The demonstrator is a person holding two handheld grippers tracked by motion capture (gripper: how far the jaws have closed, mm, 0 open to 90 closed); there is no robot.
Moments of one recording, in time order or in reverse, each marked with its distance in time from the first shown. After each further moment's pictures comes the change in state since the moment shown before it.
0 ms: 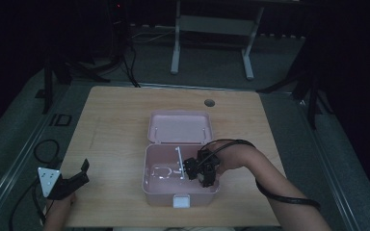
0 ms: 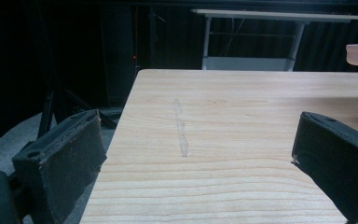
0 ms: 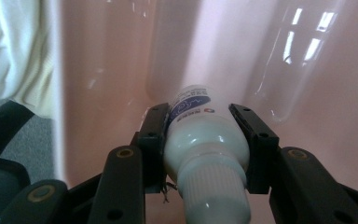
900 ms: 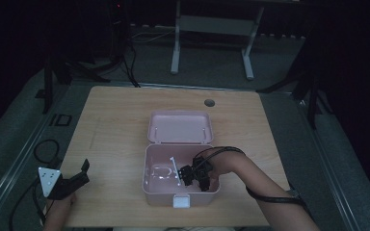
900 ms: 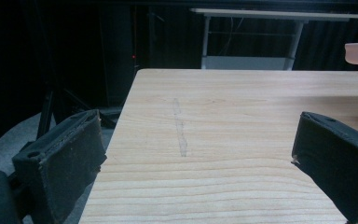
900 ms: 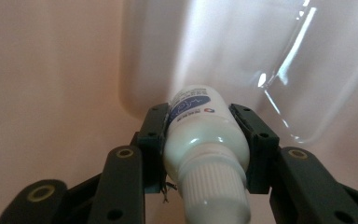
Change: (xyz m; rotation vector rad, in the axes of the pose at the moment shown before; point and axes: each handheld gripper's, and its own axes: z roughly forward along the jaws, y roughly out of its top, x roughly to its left) left arm 0.000 0.000 0.000 0.006 -0.004 0.007; right arm -0.012 0.014 0.054 0.103 0.026 -0.003
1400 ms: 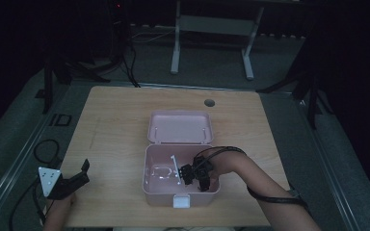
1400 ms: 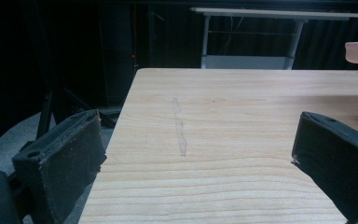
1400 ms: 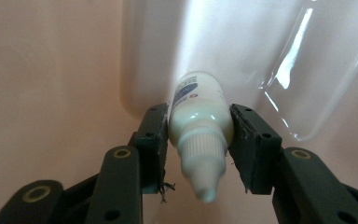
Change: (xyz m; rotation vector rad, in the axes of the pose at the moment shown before) left arm 0.000 0.000 0.000 0.003 -0.001 0.001; right arm 0.000 -0.003 -0.004 -0.021 -0.001 0.025
